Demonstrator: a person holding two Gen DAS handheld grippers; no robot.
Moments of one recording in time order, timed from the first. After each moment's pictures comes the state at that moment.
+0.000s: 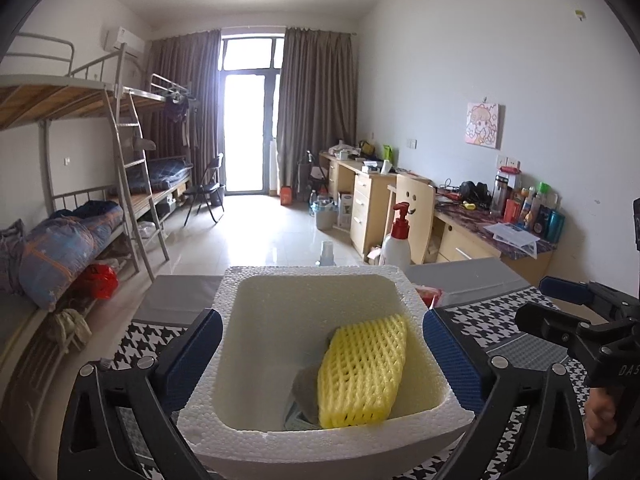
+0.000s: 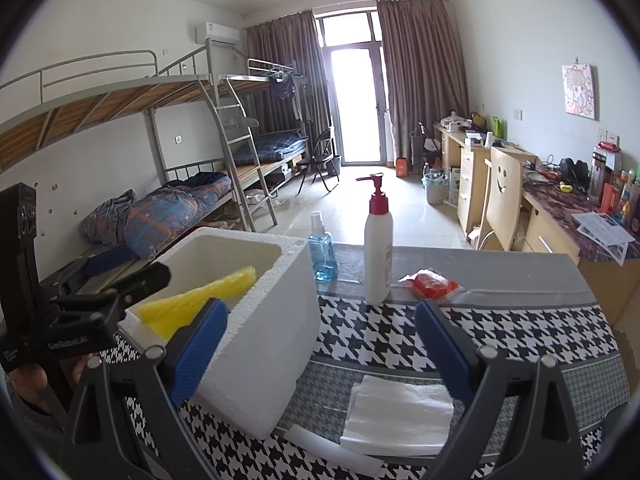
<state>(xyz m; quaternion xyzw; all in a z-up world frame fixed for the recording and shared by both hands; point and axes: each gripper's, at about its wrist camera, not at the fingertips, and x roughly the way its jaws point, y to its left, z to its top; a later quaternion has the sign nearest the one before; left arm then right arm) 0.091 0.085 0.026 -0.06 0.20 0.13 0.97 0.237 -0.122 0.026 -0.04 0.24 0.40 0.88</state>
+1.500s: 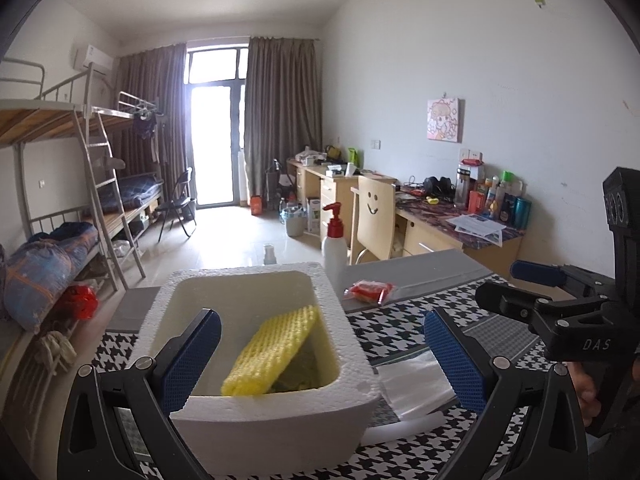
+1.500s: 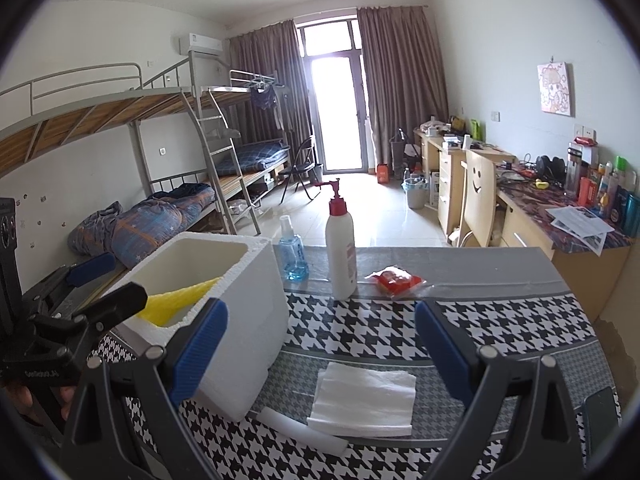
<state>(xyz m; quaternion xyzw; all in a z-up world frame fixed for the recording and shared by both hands) 0.081 0.030 0.033 -0.03 0.19 0.07 0.98 0.233 -0.161 0.028 -0.03 0.23 0.37 0.90</state>
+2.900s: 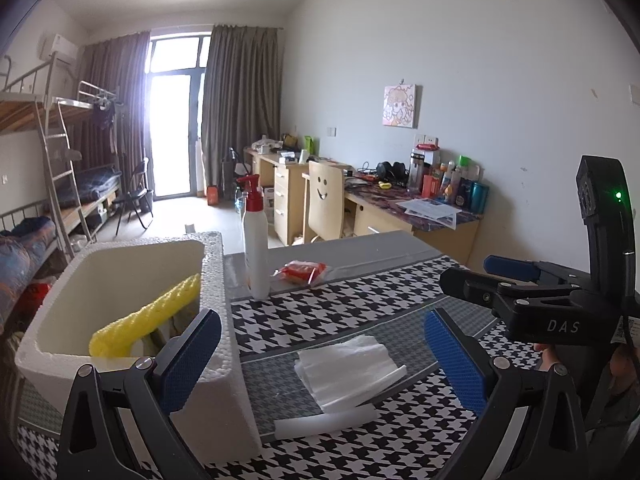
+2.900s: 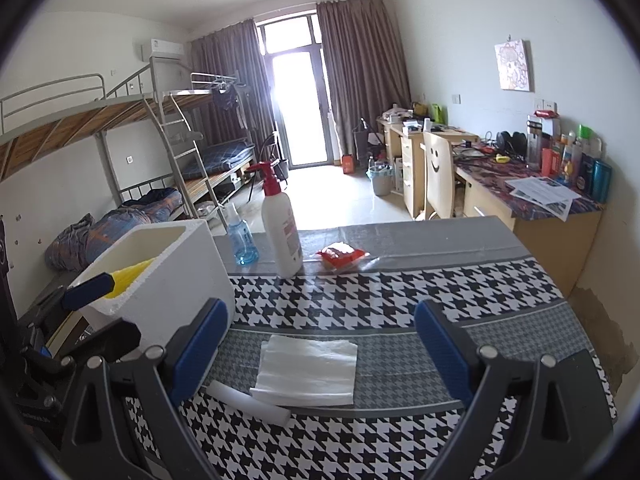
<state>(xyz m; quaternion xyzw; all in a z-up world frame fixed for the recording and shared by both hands) 0.095 -0.024 0.010 -0.04 0.21 -0.01 0.98 0.246 -0.212 0.003 -0.01 0.26 0.31 0.92</state>
